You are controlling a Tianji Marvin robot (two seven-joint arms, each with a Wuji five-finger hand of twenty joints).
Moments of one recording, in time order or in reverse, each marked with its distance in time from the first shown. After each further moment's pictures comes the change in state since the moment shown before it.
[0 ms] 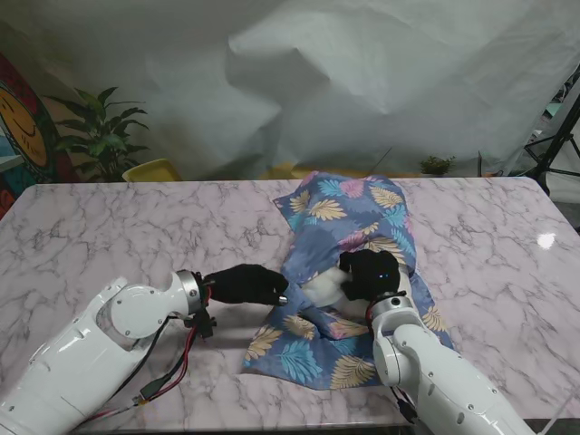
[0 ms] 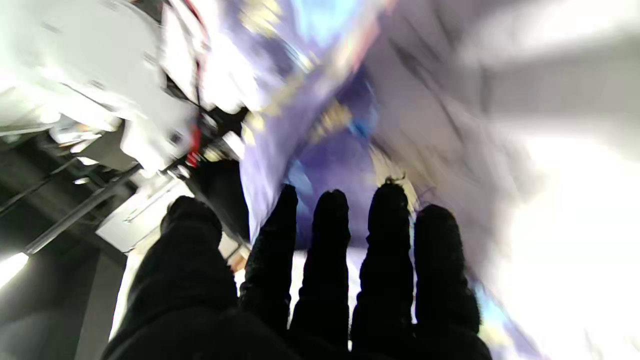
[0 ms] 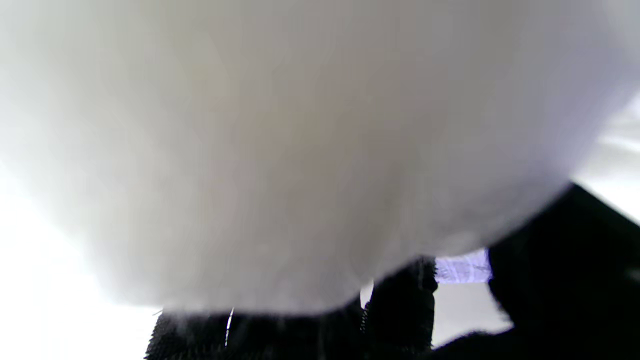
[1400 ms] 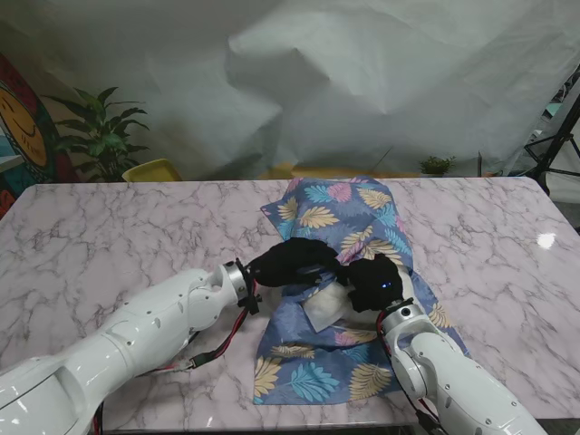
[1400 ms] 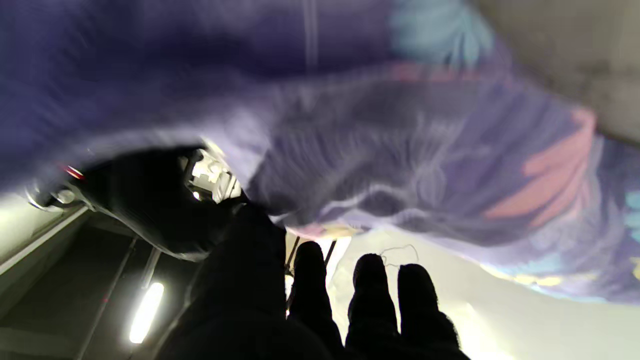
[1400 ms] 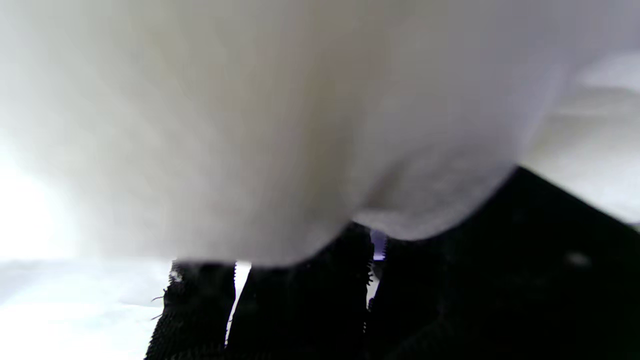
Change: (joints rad) left arm -0.442 -0.251 0.557 0.761 0.368 -0.454 0.861; right arm -0.059 0.053 0.062 -0.024 -0.135 -0.218 -0.057; left_hand 0.298 0.048 -0.013 0.000 -0.194 -0.041 -0.177 -0.219 -0.322 -0.176 -0.123 -0.250 -0.366 -0.175 -0.298 -0.451 -0.233 -0.213 -0.539 -0.372; right_hand 0.152 -0.060 0.024 -0.006 0.095 -0.077 -0.101 0.140 0.049 -0.080 -0.122 -0.036 0.000 -0.029 -0.078 -0.008 -0.063 0.009 -0.108 -0.072
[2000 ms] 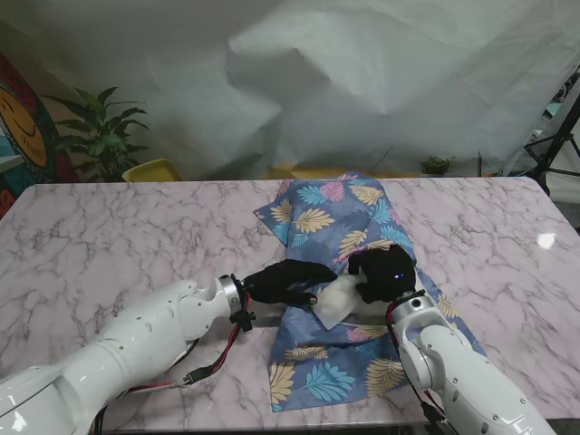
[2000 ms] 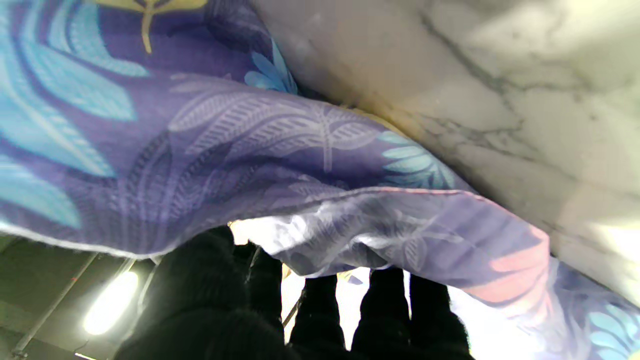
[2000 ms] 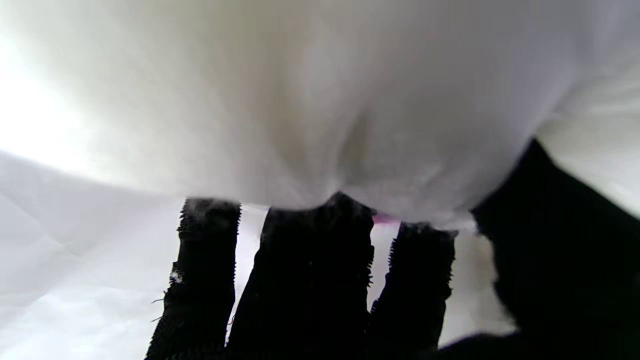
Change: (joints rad) left arm 0.037 0.005 -0.013 0.039 -0.222 -0.069 -0.222; right arm -0.010 -0.001 0.065 -0.020 -0.016 0.038 0.040; left_hand -0.251 0.016 0.013 0.010 -0.105 -0.018 -0.150 -0.003 -0.028 0.092 -0.063 -0.011 0.048 0.133 -0.058 -0.001 0.011 0.096 -0.028 0.000; right_hand -0.178 0.044 -0.001 -0.007 -0.089 -0.061 0.072 -0.158 -0.056 -0.012 -0.037 -0.063 -0.028 -0.017 -0.120 -0.067 -0.036 0.001 -0.008 -0.014
